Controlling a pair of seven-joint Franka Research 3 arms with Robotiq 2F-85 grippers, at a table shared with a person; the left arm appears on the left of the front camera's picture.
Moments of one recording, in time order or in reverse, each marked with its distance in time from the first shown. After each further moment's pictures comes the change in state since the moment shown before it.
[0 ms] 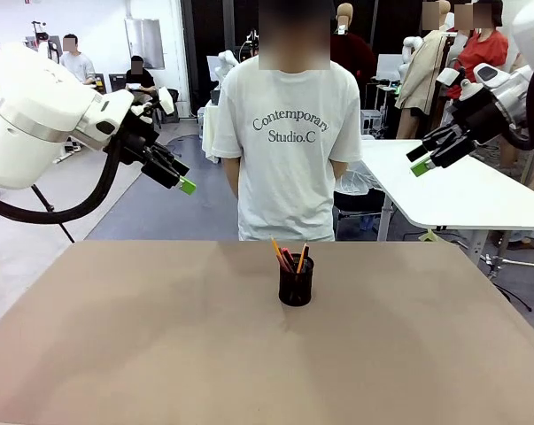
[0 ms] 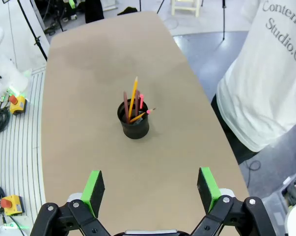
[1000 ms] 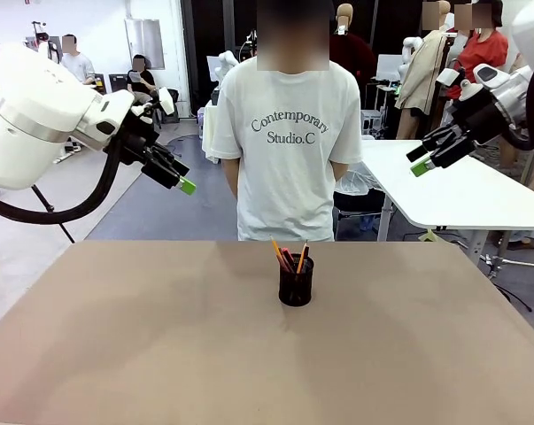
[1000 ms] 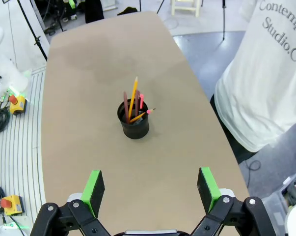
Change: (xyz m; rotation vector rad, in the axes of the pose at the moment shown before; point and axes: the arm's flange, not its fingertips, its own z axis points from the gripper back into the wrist) left arm 0.000 0.000 0.000 0.000 0.000 0.000; right arm 0.000 0.000 0.000 0.000 0.000 0.000
